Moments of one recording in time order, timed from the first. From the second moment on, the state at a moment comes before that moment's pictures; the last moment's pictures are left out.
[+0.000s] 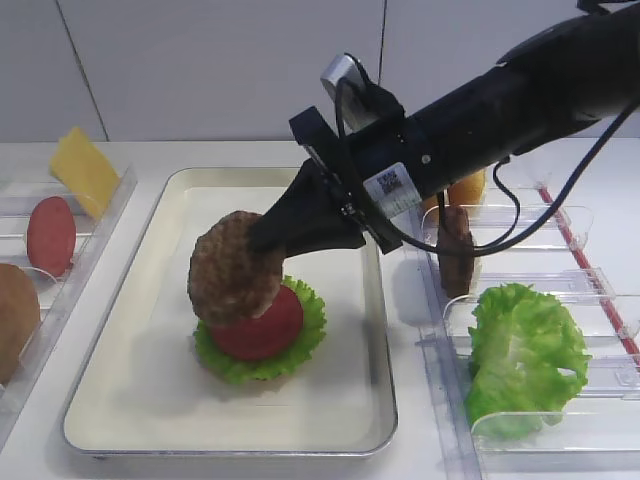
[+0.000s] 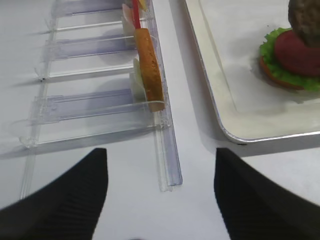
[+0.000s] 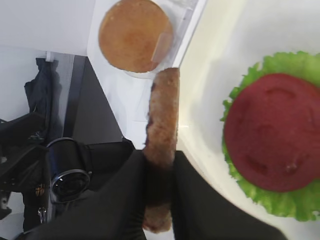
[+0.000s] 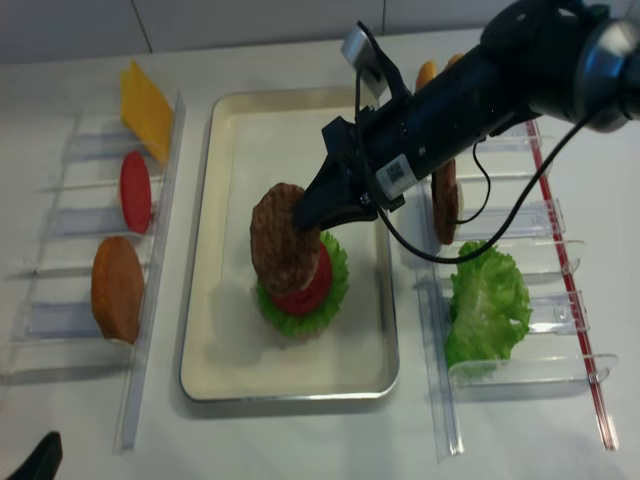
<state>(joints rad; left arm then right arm) 0.04 0.01 -0.49 -0.08 1.18 0.08 0.37 1.85 -1.17 1.32 1.18 -0.76</state>
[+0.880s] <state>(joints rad) 0.04 0.01 -0.49 -0.08 1.18 0.08 0.37 1.96 -1.17 1.34 1.17 -0.84</state>
